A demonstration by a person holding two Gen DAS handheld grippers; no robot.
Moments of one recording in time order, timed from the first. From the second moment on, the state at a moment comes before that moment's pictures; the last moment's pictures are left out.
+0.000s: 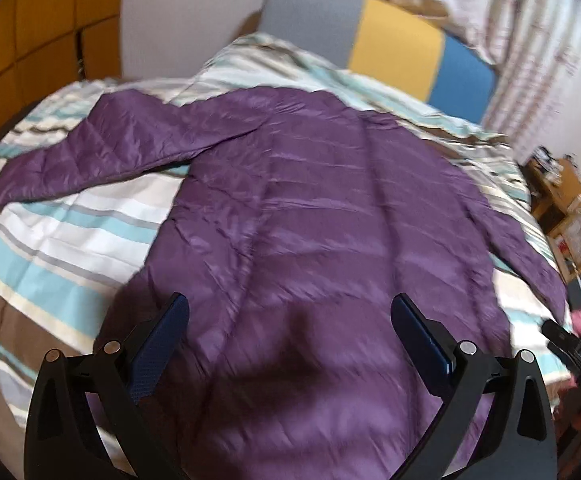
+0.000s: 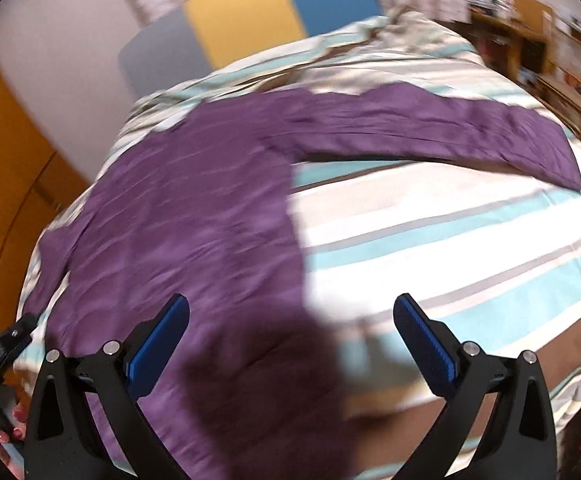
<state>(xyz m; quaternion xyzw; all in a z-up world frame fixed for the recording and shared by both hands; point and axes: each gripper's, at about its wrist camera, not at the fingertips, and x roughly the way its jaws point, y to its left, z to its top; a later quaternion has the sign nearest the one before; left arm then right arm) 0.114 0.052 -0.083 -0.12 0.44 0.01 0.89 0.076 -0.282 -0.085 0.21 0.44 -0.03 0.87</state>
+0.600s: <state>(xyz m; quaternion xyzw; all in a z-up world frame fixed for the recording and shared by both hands) 0.234 0.104 -0.145 -0.05 0.46 0.15 0.87 0.105 -0.471 -0.137 0.44 0.32 -0.22 0.81</state>
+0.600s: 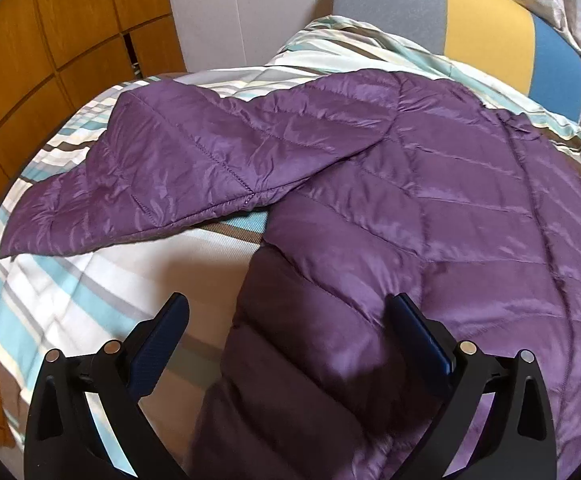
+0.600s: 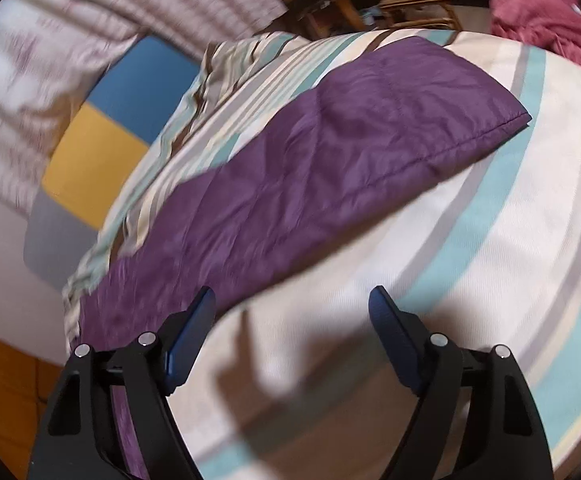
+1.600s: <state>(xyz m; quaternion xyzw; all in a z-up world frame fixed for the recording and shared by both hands) 0.232 0.105 -0.165 -0.06 0.44 0.14 0.88 0.183 -0.424 -0.090 0.19 0.30 -0.30 0.89</state>
